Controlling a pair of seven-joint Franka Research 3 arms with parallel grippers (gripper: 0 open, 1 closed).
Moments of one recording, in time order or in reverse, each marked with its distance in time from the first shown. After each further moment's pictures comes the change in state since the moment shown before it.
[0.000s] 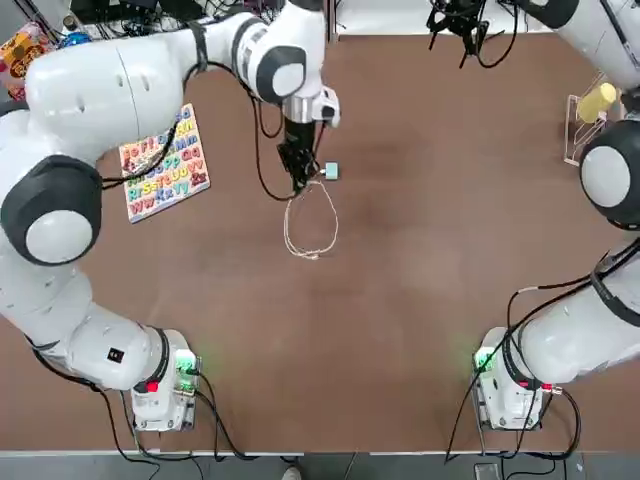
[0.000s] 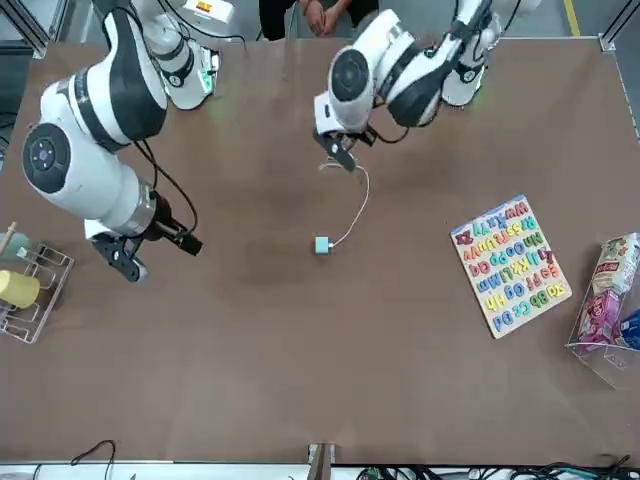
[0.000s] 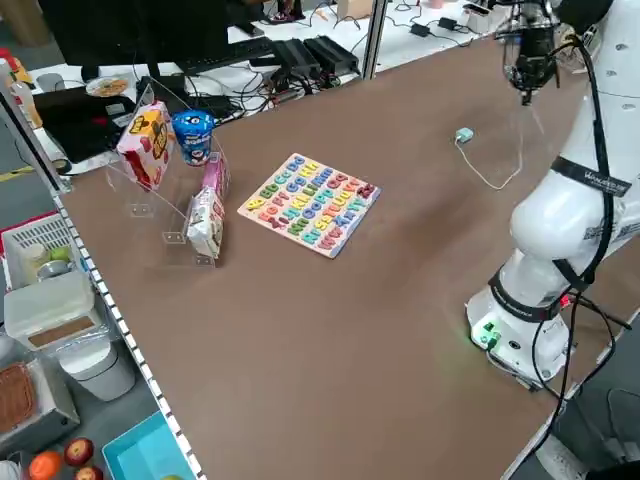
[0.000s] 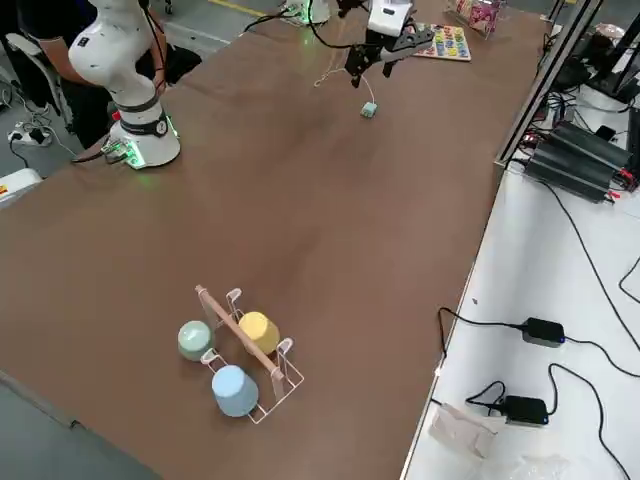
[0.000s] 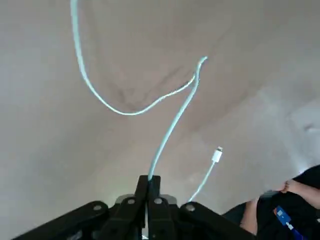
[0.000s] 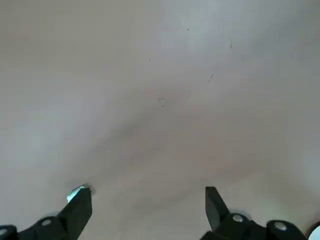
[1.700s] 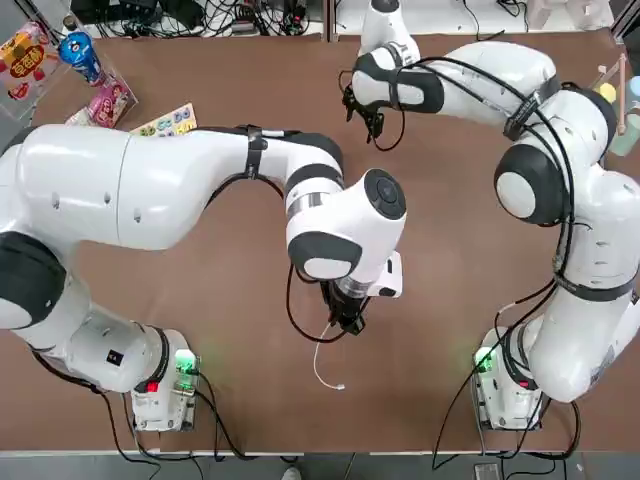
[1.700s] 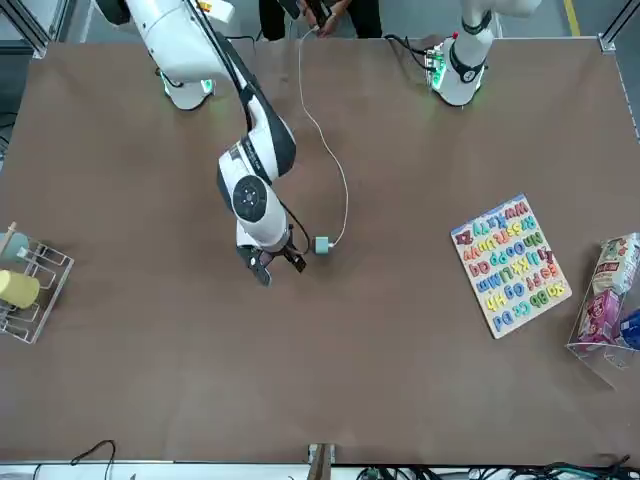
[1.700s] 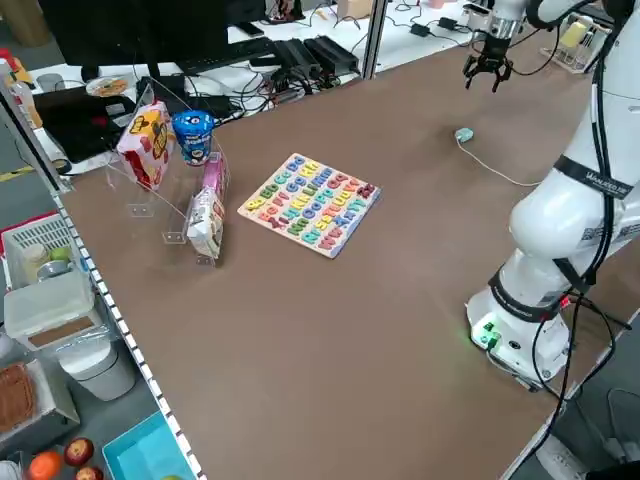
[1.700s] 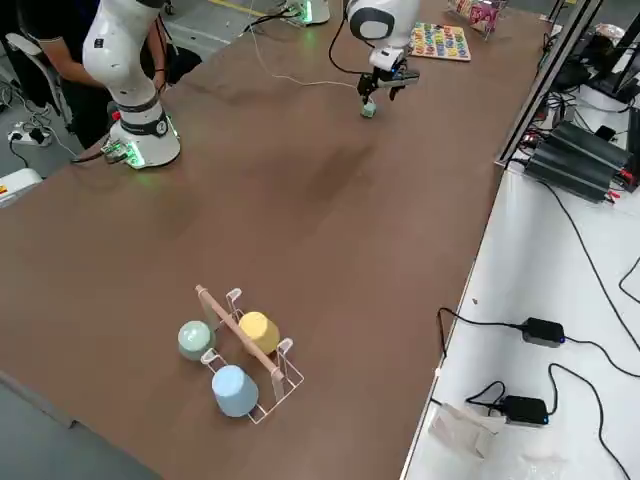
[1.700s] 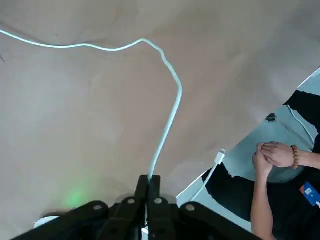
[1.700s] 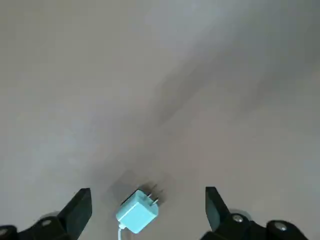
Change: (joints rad) left arm -0.031 -0.046 -0.510 -0.098 0.093 0.075 -0.357; right arm 0.350 0.355 0.004 -0.003 0.001 0.442 0.566
